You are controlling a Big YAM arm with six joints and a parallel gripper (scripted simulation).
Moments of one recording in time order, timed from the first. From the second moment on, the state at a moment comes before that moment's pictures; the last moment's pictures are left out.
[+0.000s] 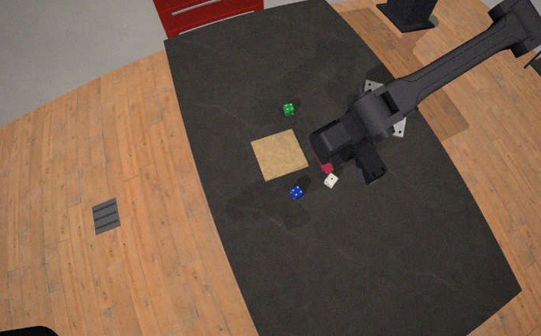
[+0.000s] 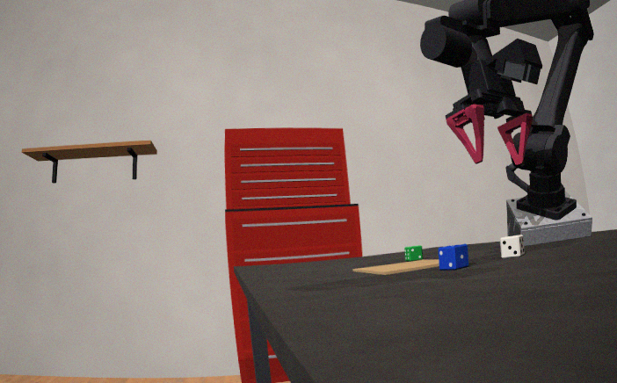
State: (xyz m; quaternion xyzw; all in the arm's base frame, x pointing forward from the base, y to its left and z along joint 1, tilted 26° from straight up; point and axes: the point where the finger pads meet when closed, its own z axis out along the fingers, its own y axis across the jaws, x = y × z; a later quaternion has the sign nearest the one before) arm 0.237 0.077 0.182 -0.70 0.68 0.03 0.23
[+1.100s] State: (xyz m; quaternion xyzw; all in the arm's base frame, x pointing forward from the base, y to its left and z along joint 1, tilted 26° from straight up) arm 0.246 0.087 0.170 -0.26 0.94 0.14 0.19
